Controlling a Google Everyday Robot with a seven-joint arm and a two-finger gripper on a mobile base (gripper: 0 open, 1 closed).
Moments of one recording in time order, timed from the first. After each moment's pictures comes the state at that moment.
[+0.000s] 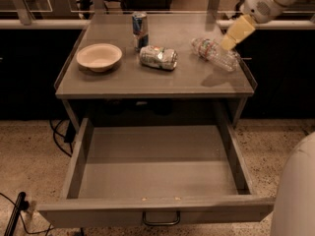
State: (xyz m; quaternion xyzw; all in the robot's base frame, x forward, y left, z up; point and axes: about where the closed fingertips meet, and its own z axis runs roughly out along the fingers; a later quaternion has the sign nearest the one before) arm 0.699 -0.218 0.961 -0.48 0.82 0.04 0.31
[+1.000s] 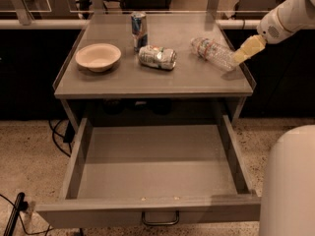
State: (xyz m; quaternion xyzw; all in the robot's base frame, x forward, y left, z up) arm 0.746 -0.295 0.890 -0.42 0.84 0.04 0.33
